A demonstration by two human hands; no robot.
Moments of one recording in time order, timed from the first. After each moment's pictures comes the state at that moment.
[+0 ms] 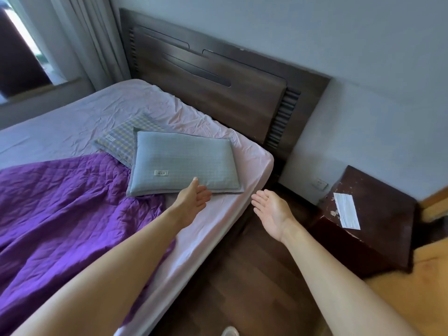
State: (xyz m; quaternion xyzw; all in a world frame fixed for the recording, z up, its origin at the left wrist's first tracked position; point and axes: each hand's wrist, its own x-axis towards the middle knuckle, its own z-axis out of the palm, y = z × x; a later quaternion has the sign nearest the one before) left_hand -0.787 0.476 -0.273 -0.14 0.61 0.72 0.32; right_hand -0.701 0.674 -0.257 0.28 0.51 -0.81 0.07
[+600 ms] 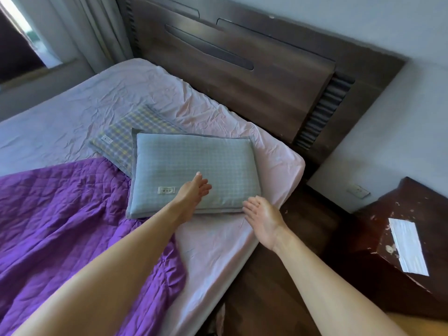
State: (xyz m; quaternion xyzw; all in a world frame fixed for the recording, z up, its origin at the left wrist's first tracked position) left_hand -1.002 0.480 -0.349 -0.14 0.69 0.64 0.32; right_hand -0.906 0.652 -0.345 0.32 0.46 -0.82 0.14
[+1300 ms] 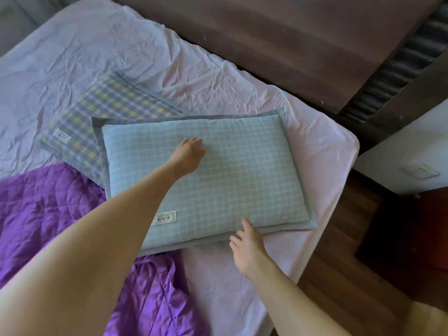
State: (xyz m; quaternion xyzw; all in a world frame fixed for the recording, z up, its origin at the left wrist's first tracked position) left_hand -1.272 0.460 -0.518 0.13 0.93 0.23 0.26; right_hand -1.060 0.558 -0.549 0.56 0.28 -0.77 0.12
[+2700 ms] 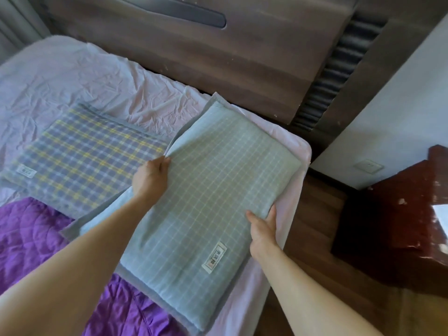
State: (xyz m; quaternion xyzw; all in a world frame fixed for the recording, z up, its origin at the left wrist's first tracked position) left_hand -1.229 0.480 -0.478 0.07 0.97 0.24 0.06; right_hand -1.043 0.651 -0.527 0.52 0.43 -0.73 -0.09
